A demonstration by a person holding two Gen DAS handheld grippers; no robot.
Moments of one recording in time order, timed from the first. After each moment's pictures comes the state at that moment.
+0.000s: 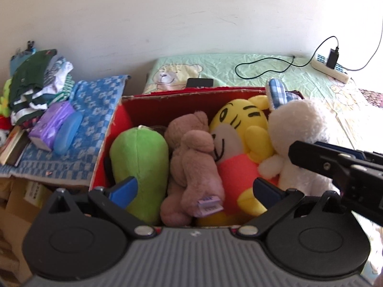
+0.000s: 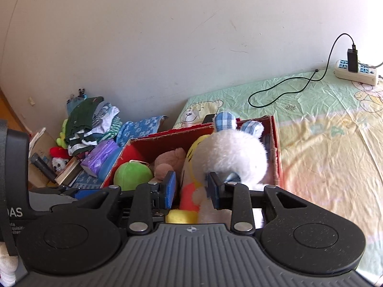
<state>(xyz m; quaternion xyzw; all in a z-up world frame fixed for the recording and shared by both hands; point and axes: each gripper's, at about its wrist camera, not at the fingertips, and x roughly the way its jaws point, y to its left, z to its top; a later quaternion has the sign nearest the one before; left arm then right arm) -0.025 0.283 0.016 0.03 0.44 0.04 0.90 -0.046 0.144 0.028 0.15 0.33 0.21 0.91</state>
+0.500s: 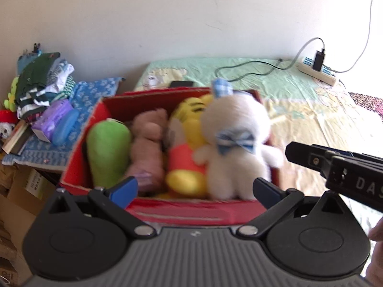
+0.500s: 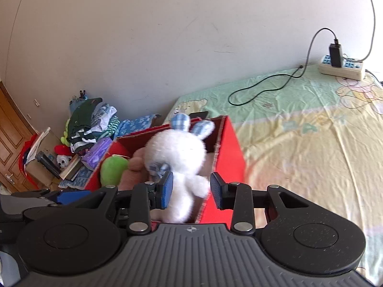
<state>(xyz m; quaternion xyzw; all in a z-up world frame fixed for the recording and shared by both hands) -0.058 0.204 0.029 0.02 0.43 0.05 0.90 -0.055 0.062 0.024 0.16 0.34 0.21 0.90</state>
